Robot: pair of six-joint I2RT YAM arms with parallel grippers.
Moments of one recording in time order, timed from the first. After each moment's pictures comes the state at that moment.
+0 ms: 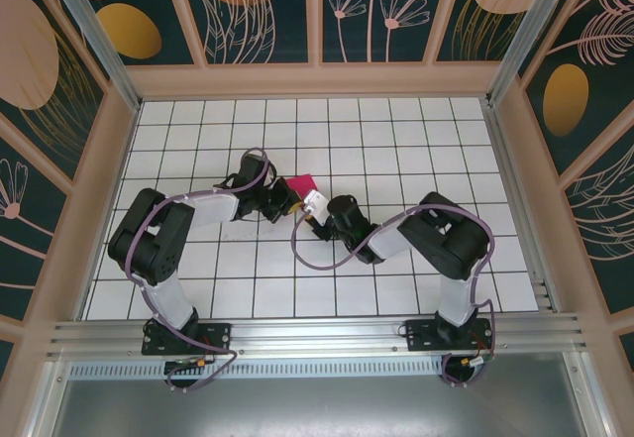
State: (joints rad) left arm -0.46 1.77 0.88 0.03 0.50 -1.21; right arm 0.85 1.88 0.66 0.71 0.08 -0.25
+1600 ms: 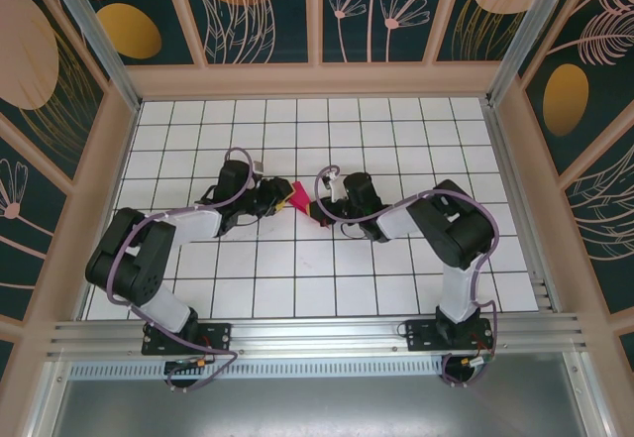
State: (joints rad) left arm -0.40 1.62 0.69 0.32 0.52 -1.15; right arm 0.66 1.91 0.75 0.62 -0.47 0.48
